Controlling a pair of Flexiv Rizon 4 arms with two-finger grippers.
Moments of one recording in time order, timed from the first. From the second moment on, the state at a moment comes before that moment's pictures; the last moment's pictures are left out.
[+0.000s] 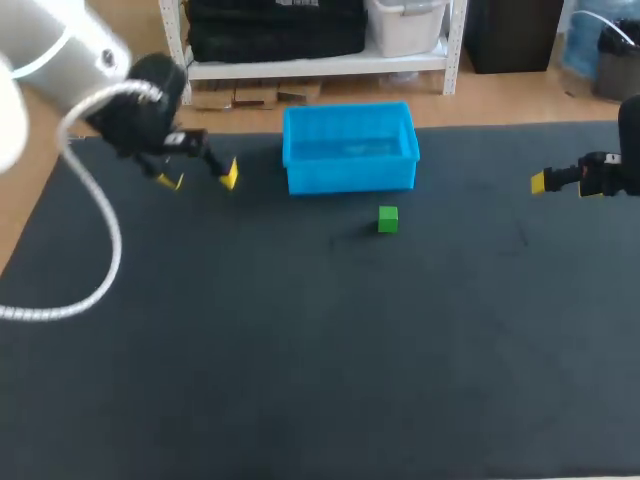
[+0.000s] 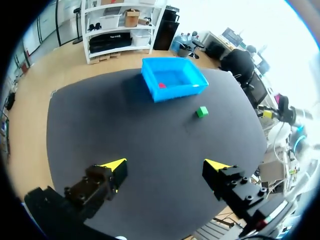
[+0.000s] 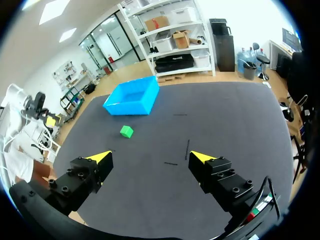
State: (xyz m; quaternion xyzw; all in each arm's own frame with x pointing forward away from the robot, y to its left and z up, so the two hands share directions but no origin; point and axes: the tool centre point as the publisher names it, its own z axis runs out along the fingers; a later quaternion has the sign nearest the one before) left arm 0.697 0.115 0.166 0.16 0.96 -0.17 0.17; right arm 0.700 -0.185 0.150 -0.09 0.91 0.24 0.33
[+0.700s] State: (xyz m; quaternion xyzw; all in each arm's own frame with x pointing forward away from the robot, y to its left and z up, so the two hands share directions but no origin) left arm 0.666 0.129 0.161 0.19 0.89 -0.23 0.36; right arm 0.700 -0.185 0.150 -0.09 0.91 0.24 0.33
